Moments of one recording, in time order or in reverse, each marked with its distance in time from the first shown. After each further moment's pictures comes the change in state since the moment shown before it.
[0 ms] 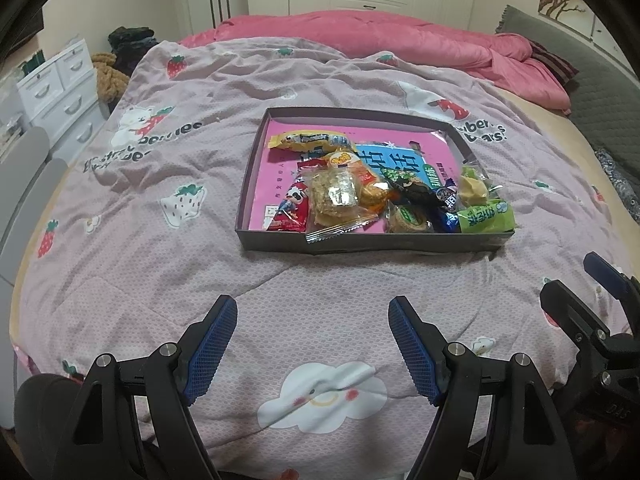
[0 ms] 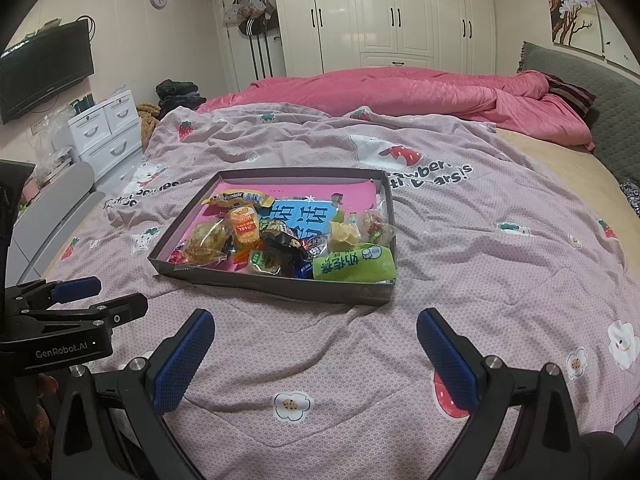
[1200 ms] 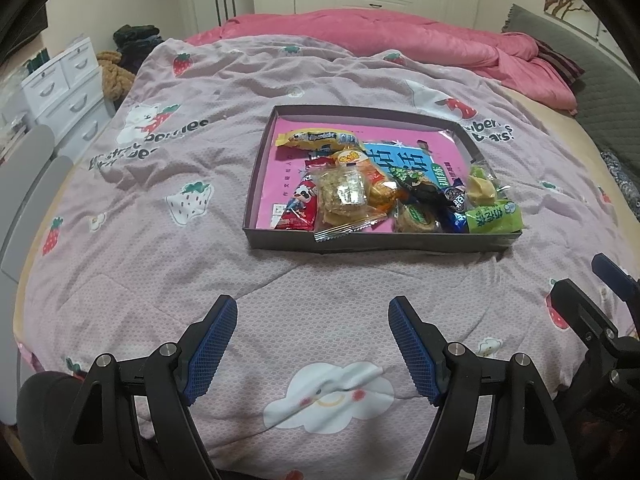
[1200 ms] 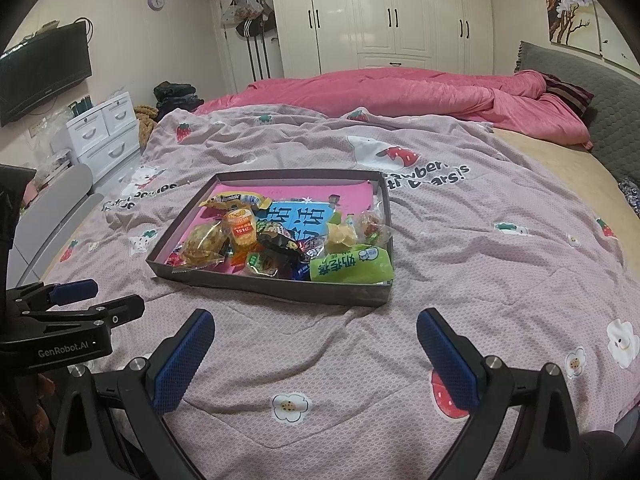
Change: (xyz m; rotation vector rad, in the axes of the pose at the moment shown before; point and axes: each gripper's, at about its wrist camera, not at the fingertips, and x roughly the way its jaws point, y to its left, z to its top) left arm 0.001 0.003 0.000 -0.002 0.007 0.024; right arm 0.000 -0.003 0.002 0.005 -0.004 -0.006
